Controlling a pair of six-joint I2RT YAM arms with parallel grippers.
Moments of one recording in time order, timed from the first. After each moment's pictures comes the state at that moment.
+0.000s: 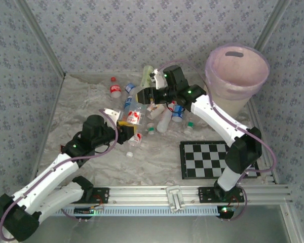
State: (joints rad) left arm -0.62 0.84 0.69 -0.24 0.25 -0.36; right arm 0.61 1.68 1.61 -0.52 -0.52 0.45
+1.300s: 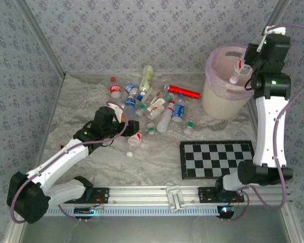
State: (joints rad) left arm -0.58 1.08 0.77 -0.31 0.14 -0.42; right arm -0.09 1.48 1.96 -0.74 0.27 0.02
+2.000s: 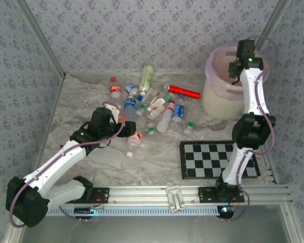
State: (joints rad) left arm -0.56 1.04 0.77 -0.38 0.13 -0.42; right arm -0.13 2.00 2.13 -1.01 0.27 -0.02
